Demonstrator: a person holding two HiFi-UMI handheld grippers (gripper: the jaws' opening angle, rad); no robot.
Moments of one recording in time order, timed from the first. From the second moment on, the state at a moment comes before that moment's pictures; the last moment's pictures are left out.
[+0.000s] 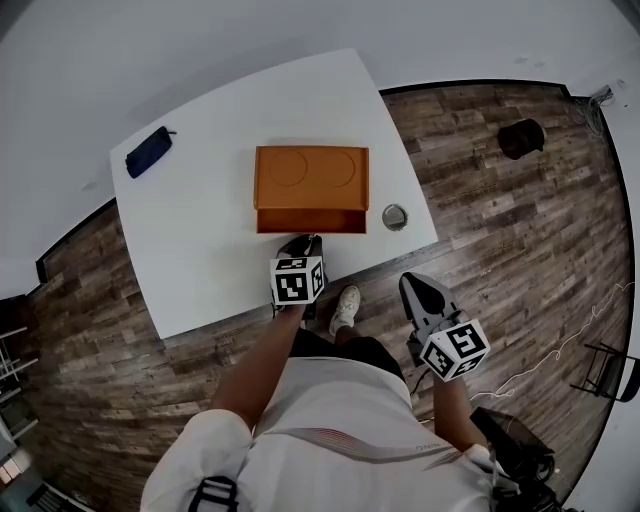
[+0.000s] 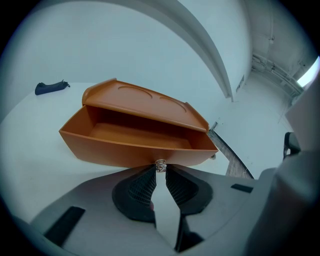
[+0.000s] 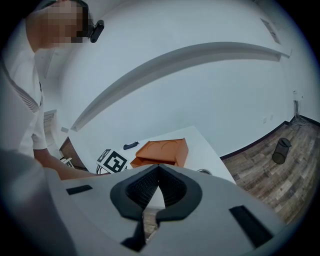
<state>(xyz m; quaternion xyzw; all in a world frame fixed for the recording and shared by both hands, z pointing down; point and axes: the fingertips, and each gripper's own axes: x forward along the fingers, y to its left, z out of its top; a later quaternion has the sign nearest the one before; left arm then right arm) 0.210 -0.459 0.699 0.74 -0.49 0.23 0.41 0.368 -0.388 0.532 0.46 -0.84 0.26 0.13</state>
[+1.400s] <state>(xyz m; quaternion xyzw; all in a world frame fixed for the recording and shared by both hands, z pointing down) 0.183 -0.388 0.670 0.75 -0.48 0.20 0.41 0.369 -0.372 0.517 0.42 -0.87 0.24 0.11</state>
